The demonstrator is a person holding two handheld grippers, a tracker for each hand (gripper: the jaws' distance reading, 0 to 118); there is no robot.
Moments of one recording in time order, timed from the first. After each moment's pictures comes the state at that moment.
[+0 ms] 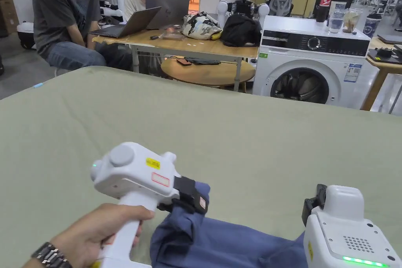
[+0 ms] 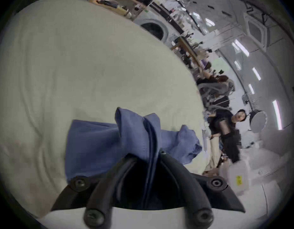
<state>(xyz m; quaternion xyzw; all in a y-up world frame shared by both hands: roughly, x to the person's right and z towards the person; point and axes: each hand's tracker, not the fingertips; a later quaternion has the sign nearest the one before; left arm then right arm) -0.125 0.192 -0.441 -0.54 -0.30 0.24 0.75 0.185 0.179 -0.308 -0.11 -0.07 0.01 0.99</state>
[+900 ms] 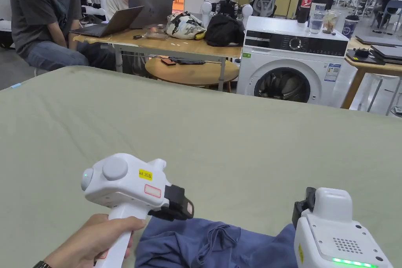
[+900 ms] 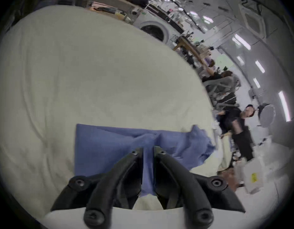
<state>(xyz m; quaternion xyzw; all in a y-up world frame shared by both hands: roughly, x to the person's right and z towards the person) -0.123 0.180 -0.437 -0.52 -0.27 0.19 0.79 0.196 0.178 -0.295 -0.12 -0.08 0.01 0.99</state>
